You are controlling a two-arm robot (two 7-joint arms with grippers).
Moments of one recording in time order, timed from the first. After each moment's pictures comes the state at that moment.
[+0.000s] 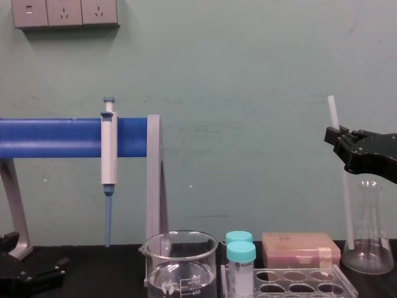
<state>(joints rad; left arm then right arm) -0.20 0.60 0.45 -1.41 -0.25 -0.12 0.03 0.39 0.30 -0.22 -1.22 0.34 -0.35 0.44</state>
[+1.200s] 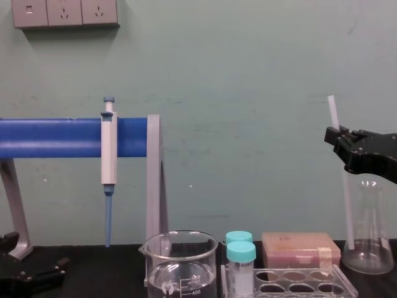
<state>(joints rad) -0.20 0.60 0.45 -1.41 -0.25 -0.12 0.03 0.39 0.30 -0.22 -1.23 0.34 -0.35 0.44</state>
